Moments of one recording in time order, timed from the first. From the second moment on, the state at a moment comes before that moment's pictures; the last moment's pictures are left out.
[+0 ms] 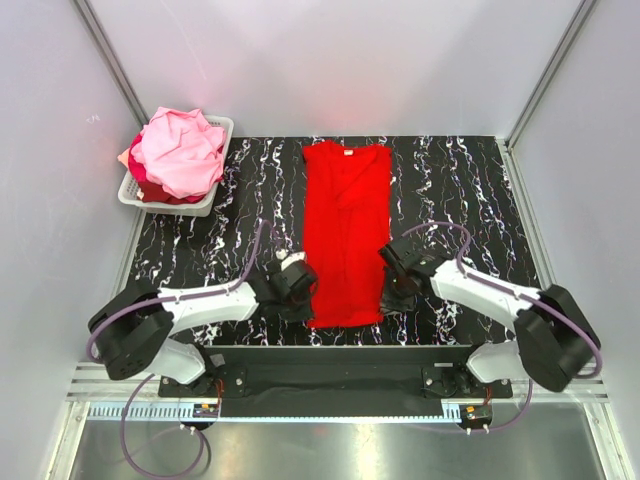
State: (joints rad) left arm -0.92 1.42 0.66 -0.31 -0.06 -0.97; right arm 0.67 1.38 0.75 -0.62 -0.07 0.86
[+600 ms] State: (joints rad) left arm -1.31 1.26 0.82 -0.67 -0.27 -1.28; right arm 0.68 0.89 0.64 -0.87 -0.10 0.94
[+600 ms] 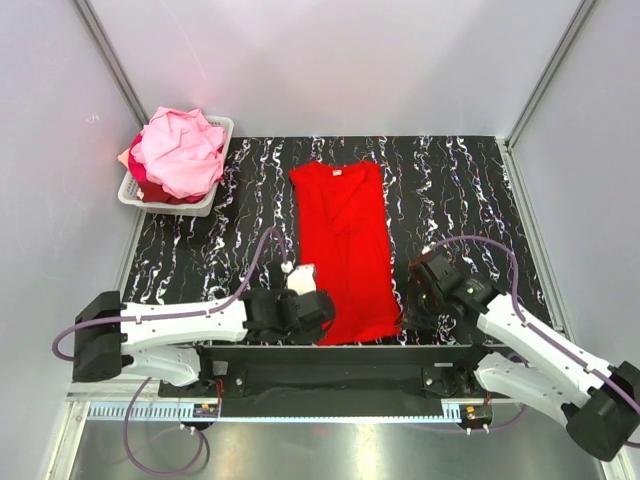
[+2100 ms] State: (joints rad) left arm -0.53 1.99 1.64 -0.84 -0.10 -0.63; right arm 0.38 2.08 1.78 -0.99 0.01 0.50
